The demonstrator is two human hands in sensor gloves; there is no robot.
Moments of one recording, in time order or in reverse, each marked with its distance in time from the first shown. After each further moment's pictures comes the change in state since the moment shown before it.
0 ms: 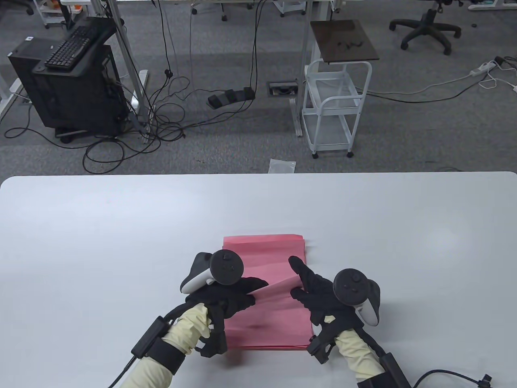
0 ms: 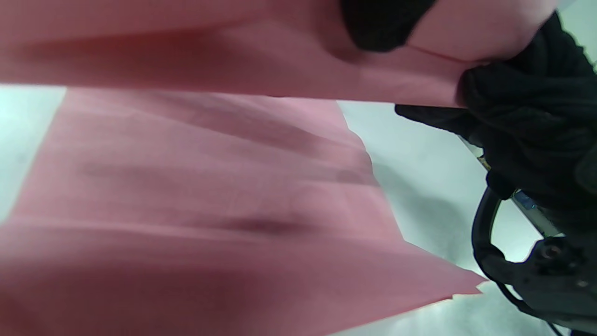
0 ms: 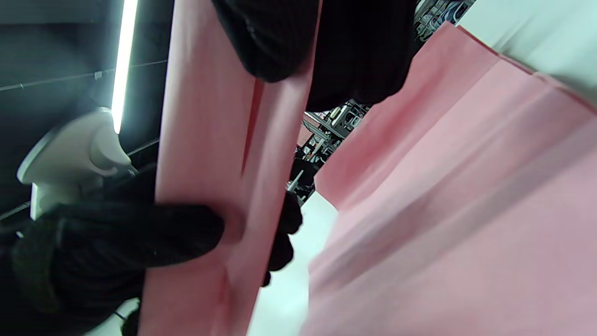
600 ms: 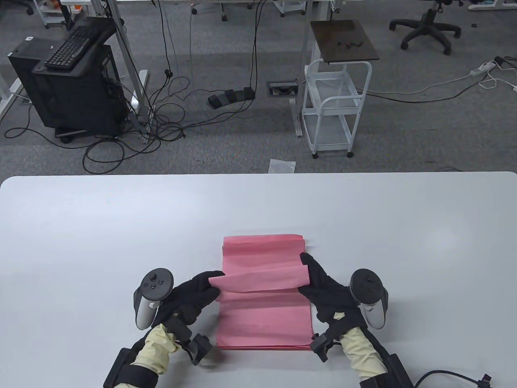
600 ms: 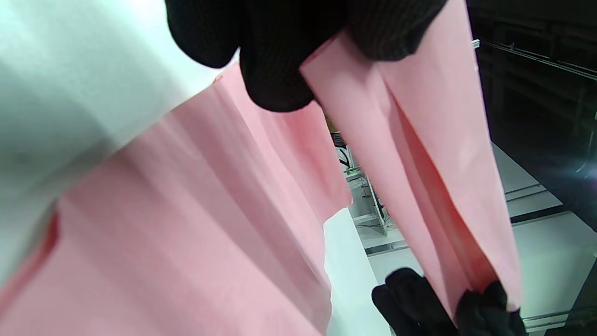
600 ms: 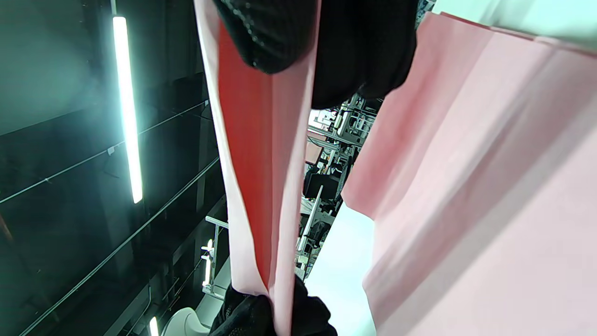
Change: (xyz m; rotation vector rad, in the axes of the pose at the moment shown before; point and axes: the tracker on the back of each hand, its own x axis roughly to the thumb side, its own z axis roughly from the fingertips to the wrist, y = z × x) left_hand -0.093 -0.014 0.050 0.436 -0.027 0.558; right_hand -0.022 -0.004 0.003 -0.033 0.040 -0.274
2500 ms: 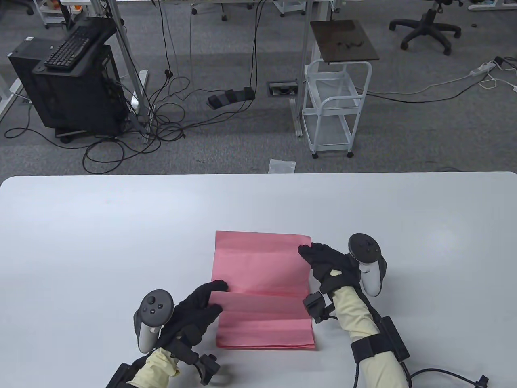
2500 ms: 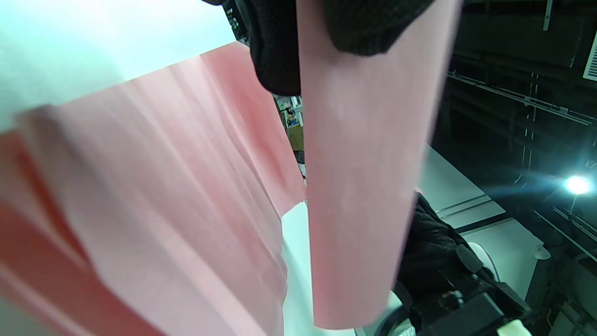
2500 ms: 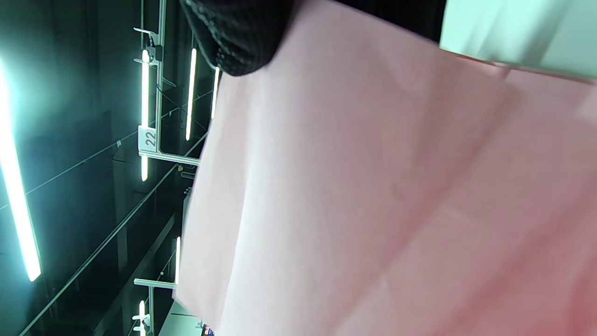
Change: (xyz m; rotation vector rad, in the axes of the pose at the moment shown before) left_hand 0.015 -0.021 0.036 0.095 -0.133 0.026; right_hand 0.026 -0.026 -0.059 -0.066 0.283 -0.073
